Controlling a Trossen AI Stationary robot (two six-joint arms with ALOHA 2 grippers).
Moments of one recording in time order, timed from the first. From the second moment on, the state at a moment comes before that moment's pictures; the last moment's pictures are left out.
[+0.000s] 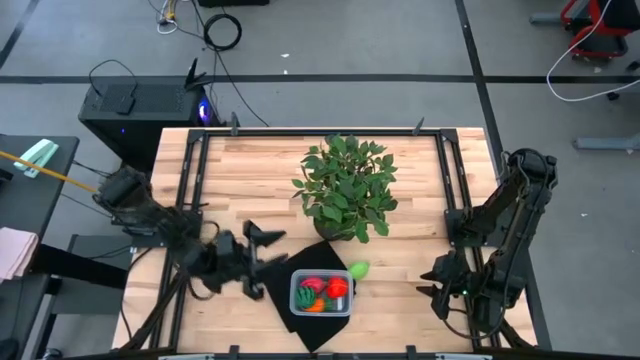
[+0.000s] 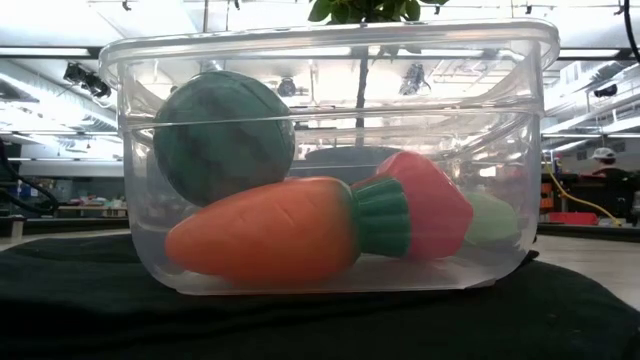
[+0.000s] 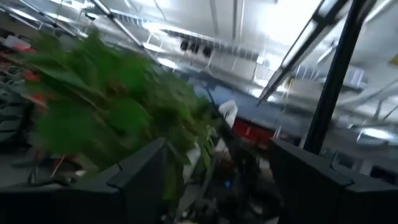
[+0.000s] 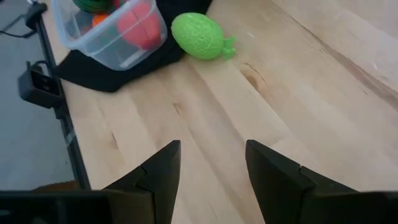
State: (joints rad) left arm -0.70 1.52 0.70 1.57 -0.95 0.14; right arm 1.21 1.38 0.86 -0.90 0.73 1.84
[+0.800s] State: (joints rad) left arm -0.44 0.88 0.01 1.34 -0.75 -0.14; right arm 1.11 1.38 0.86 -0.85 0.75 1.91
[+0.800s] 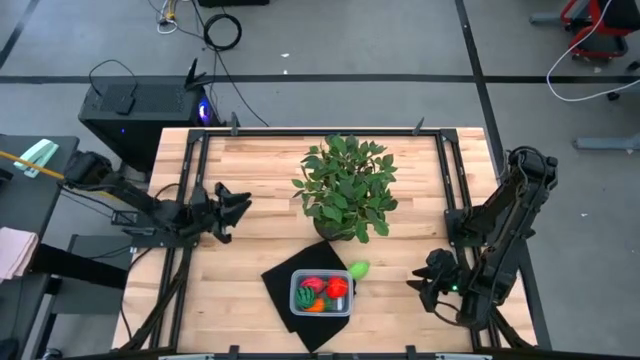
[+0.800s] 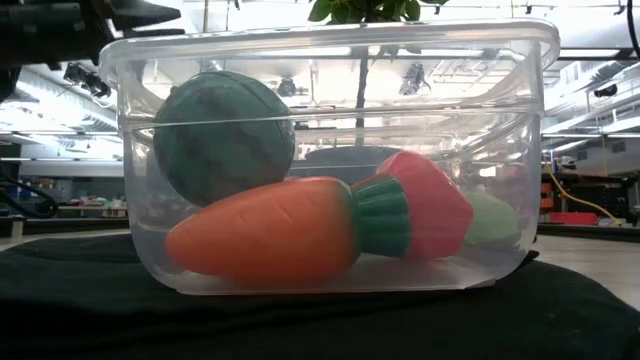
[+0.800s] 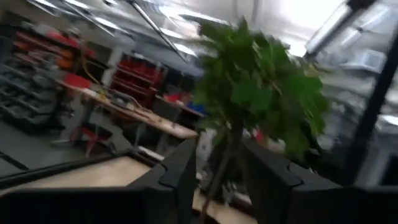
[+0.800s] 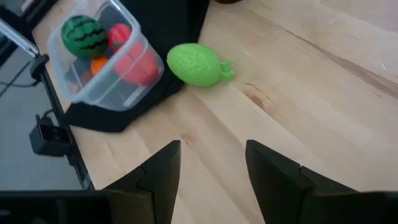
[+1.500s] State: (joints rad) left arm -0.16 0.87 0.02 1.05 -0.52 -0.17; right arm 0.76 1.38 0.70 -0.53 0.54 1.49
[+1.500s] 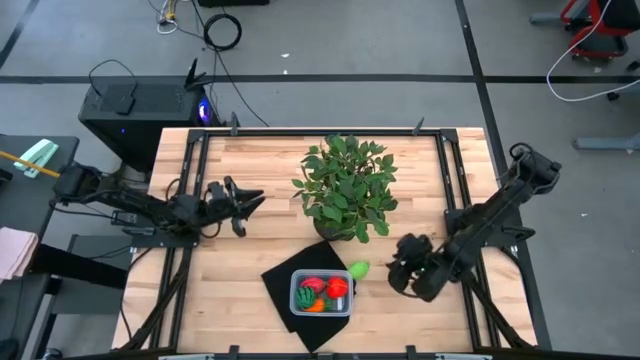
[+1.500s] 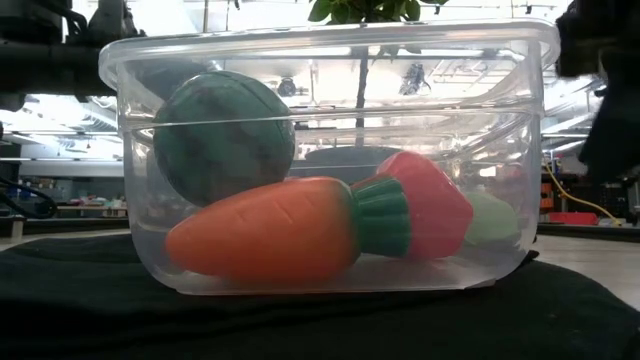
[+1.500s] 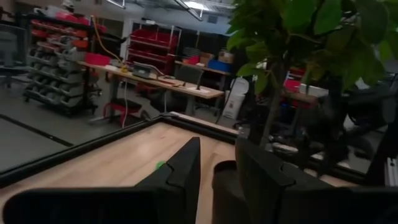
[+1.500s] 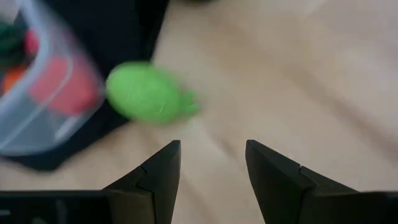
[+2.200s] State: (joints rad) left arm -0.16 0.87 0.02 1.03 -0.49 -0.25; right arm 0.37 1.37 0.71 -0.33 0.17 0.25
